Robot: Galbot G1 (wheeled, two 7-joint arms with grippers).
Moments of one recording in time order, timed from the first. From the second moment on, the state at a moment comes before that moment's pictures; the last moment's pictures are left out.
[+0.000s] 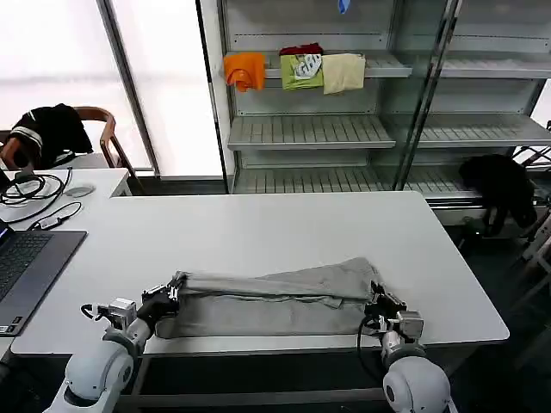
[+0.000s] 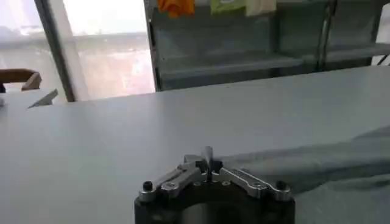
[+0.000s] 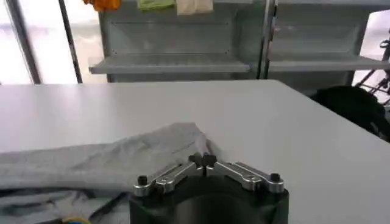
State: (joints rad) left arm 1.24 -1.11 -0.53 -1.89 -0.37 0.49 0.10; right arm -1.29 1.33 0.42 2.02 0.27 -0.51 0.26
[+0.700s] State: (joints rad) left arm 1.31 -1.16 -0.59 -1.99 -0.35 0.54 0.04; right arm -1.31 1.28 0.45 2.14 0.29 -0.53 0.27
